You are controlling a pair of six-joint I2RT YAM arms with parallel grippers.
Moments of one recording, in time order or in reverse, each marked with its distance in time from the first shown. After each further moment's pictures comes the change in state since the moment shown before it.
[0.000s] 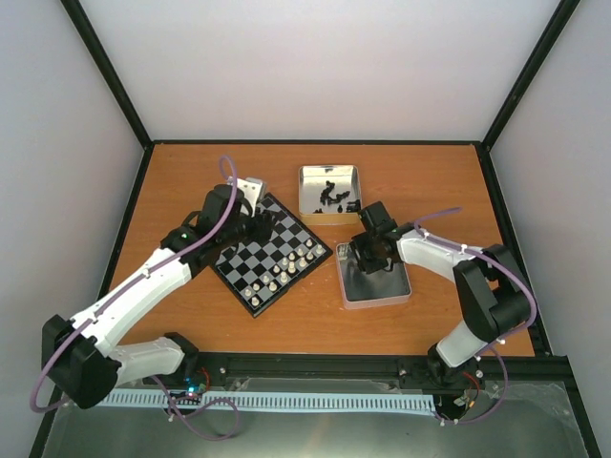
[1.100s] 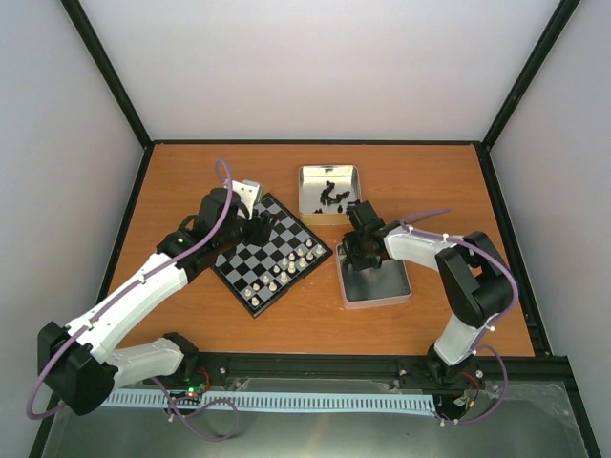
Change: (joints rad) left arm 0.000 -0.050 -0.031 0.001 0.003 -0.003; right arm 0.045 0.132 0.055 0.069 0.027 0.172
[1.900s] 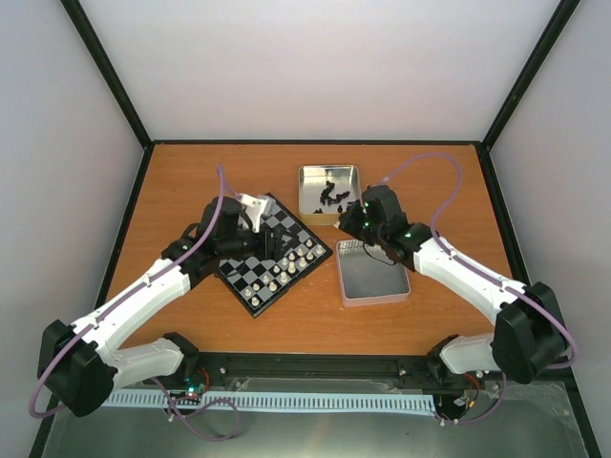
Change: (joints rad) left arm 0.003 -0.005 -0.076 0.076 0.352 -0.166; right arm 0.051 -0.361 0.005 0.076 0.129 -0.805
